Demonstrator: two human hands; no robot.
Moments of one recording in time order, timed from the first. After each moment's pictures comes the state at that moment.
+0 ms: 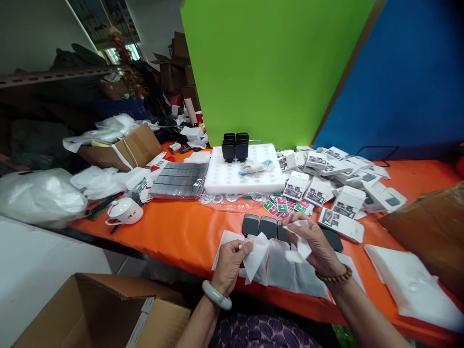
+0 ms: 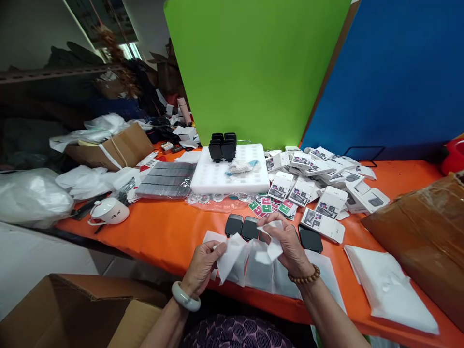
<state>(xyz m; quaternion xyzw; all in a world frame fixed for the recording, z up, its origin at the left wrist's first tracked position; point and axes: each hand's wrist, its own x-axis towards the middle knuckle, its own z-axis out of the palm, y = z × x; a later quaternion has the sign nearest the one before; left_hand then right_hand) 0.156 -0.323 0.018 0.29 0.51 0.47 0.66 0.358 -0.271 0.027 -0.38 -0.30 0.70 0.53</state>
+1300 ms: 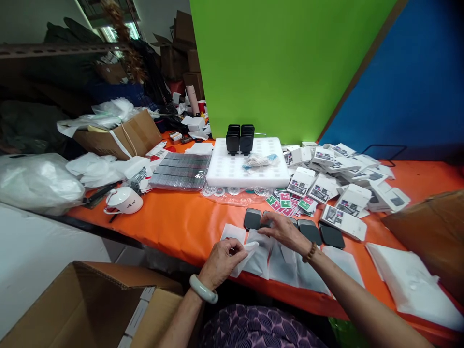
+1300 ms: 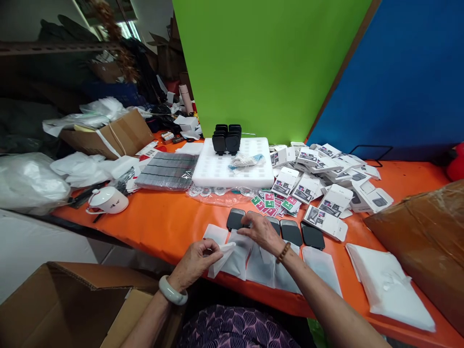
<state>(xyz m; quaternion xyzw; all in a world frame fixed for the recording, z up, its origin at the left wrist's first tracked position) 0.116 -0.327 0.028 0.58 0.57 0.29 0.50 0.325 -0.240 -0.005 -0.49 -0.75 0.39 0.21</state>
